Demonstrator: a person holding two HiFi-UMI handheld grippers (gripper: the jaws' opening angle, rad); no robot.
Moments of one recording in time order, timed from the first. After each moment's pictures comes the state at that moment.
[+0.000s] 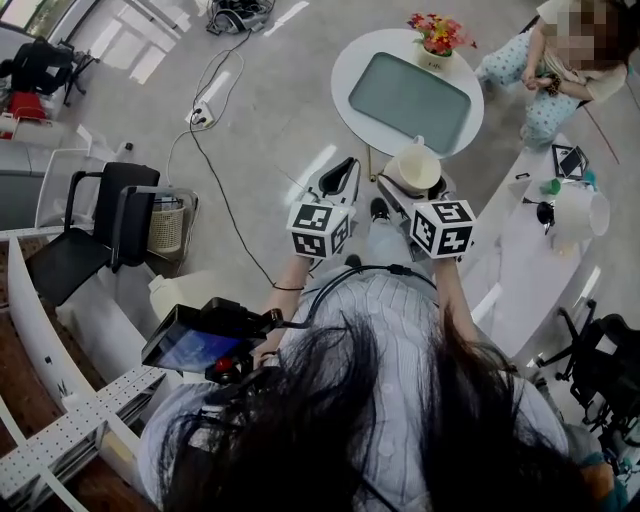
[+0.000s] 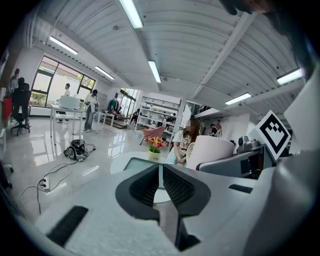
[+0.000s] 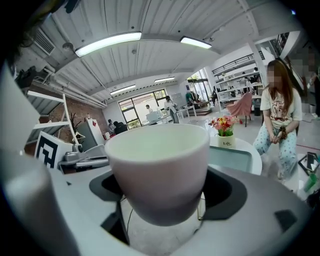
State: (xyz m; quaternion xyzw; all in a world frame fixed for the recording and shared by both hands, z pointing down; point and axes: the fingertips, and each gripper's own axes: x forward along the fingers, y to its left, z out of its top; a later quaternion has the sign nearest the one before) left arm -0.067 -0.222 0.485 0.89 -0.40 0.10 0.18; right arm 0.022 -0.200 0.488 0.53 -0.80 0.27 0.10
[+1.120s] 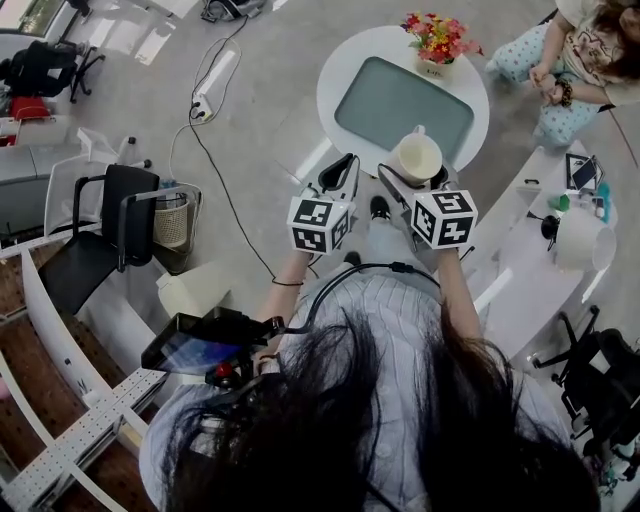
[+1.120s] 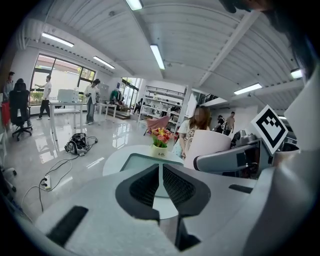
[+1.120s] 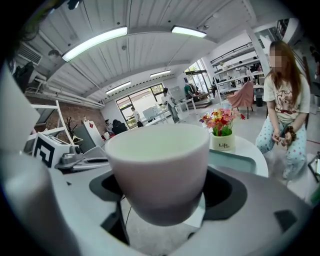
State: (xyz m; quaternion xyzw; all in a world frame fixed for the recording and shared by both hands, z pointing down) left arm -0.006 -0.317 0.526 0.88 -0.41 0.16 0.21; right arm 0.088 -0.307 0.527 0.51 -0.80 0.31 0.11
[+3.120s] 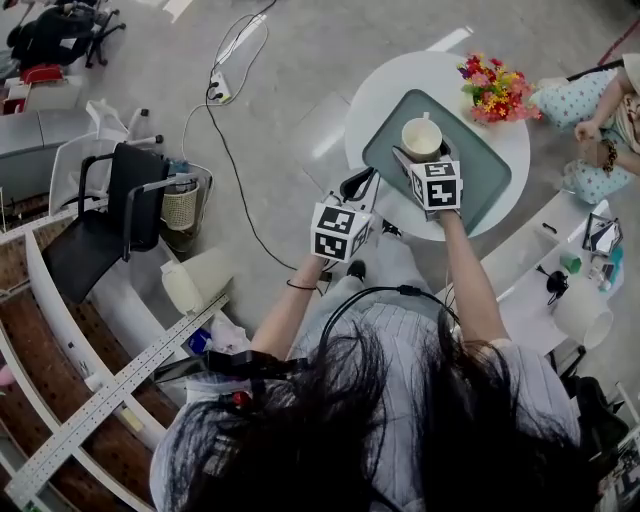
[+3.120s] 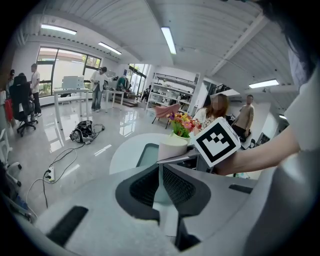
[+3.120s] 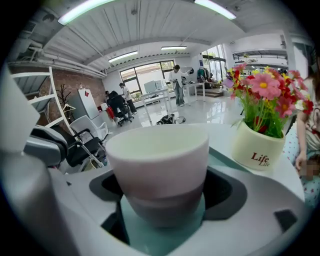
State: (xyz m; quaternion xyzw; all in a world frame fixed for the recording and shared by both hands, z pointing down) left arm -0.016 -0.420 0.608 0.84 -0.43 0.21 0.26; right arm 0.069 -0.493 0.684 0.46 -0.80 0.28 0.26
